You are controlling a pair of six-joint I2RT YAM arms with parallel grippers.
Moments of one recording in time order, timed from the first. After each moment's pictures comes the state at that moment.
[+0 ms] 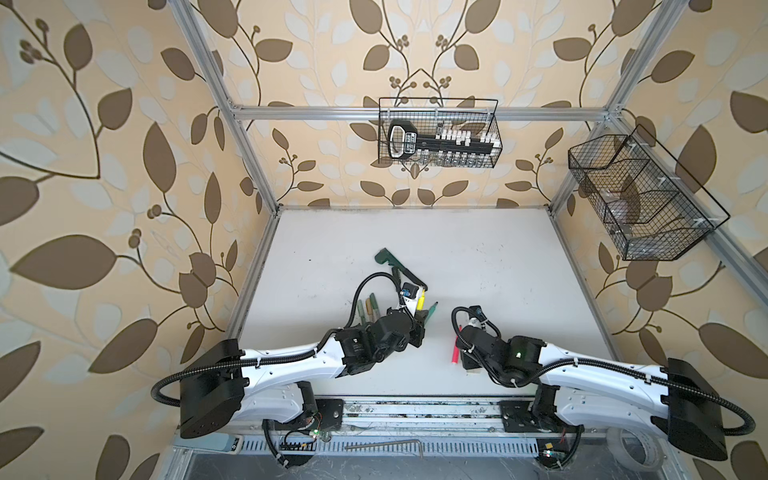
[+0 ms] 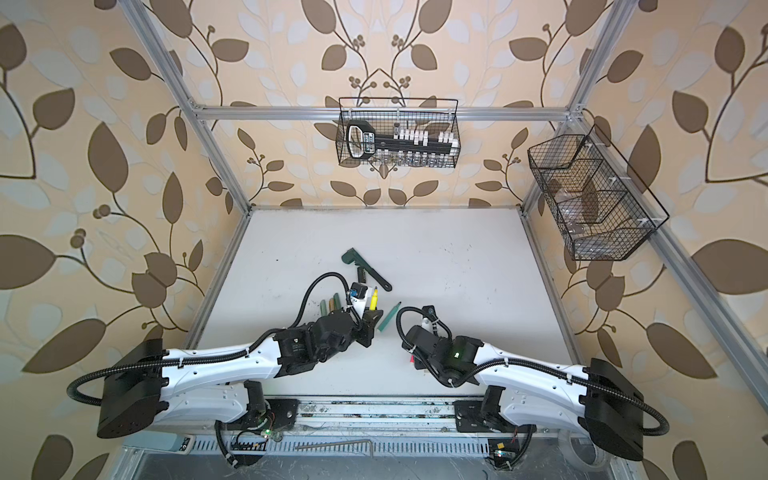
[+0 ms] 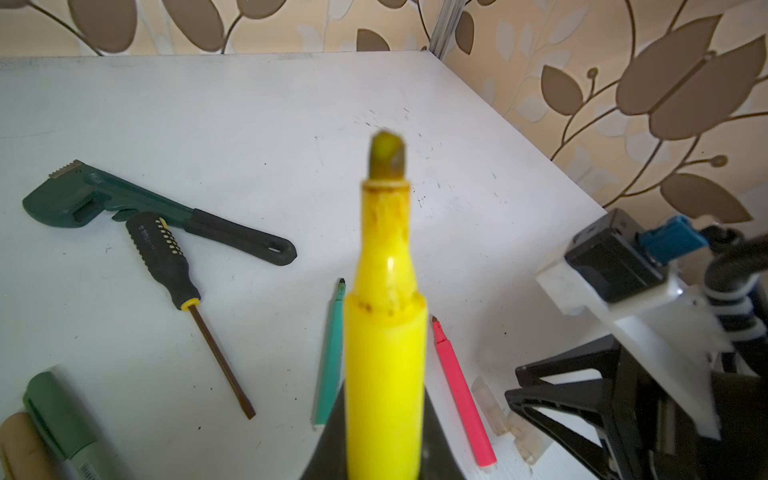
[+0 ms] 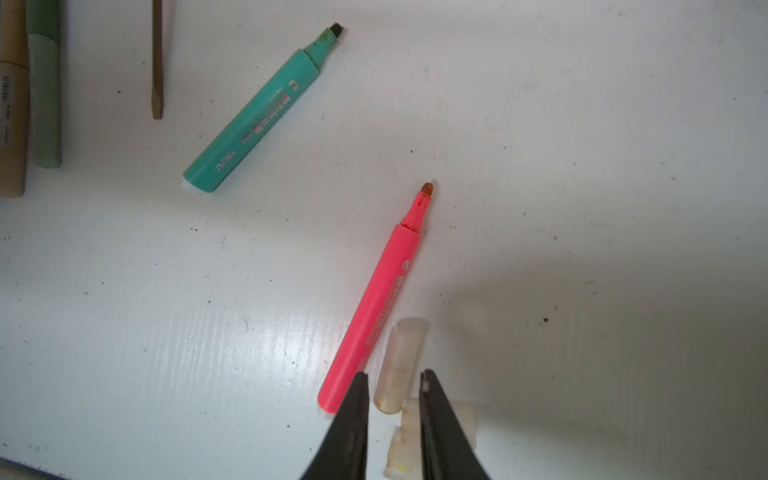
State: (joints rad) left arm -1.09 1.20 0.61 0.14 -0.34 -0.48; right arm 1.05 1.08 0.54 -0.62 0.40 0.86
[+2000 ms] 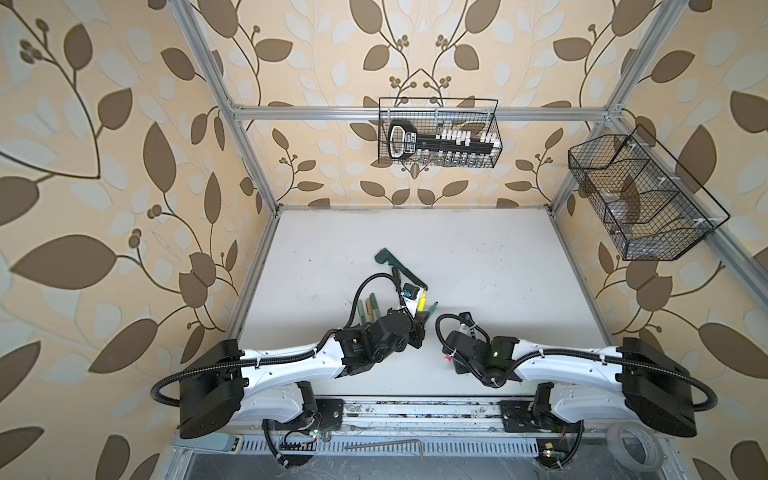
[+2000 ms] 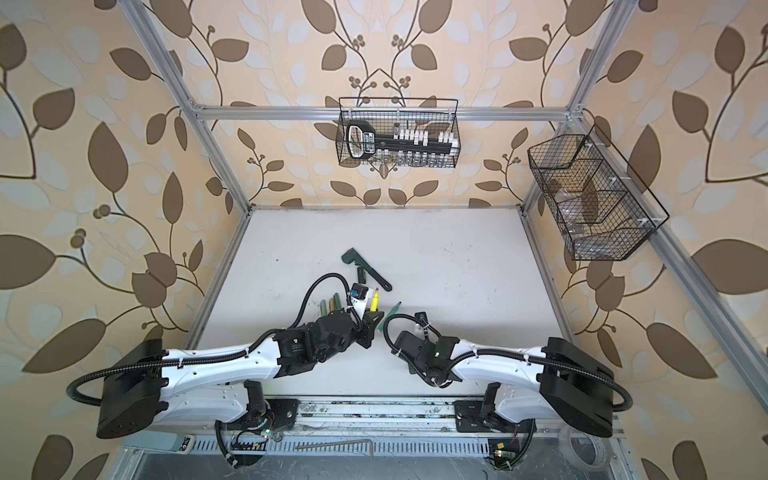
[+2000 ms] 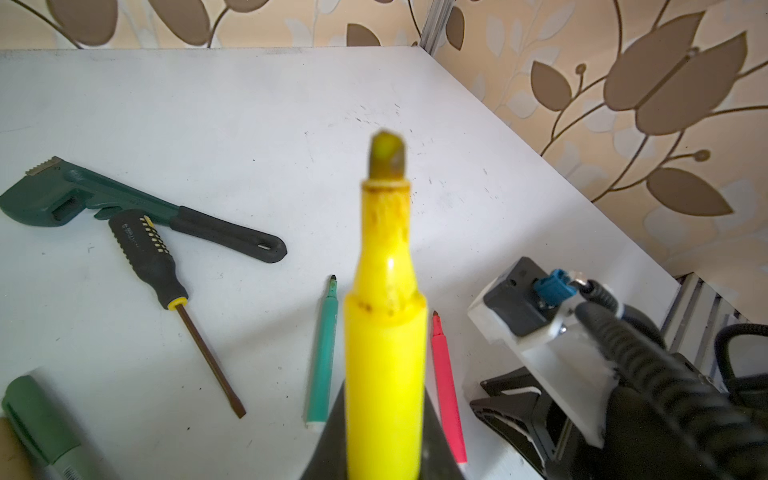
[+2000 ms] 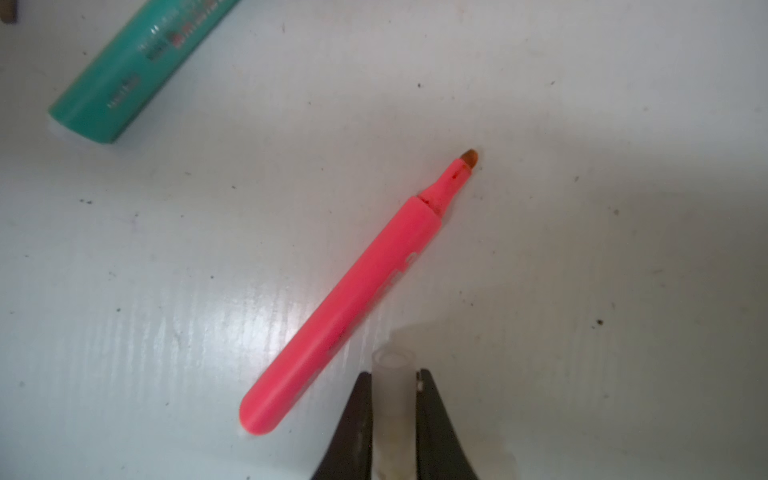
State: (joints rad) left arm -1.09 1.20 0.60 0.15 -0.30 -0.48; right arm 1.08 1.24 0.53 -0.55 0.41 0.92
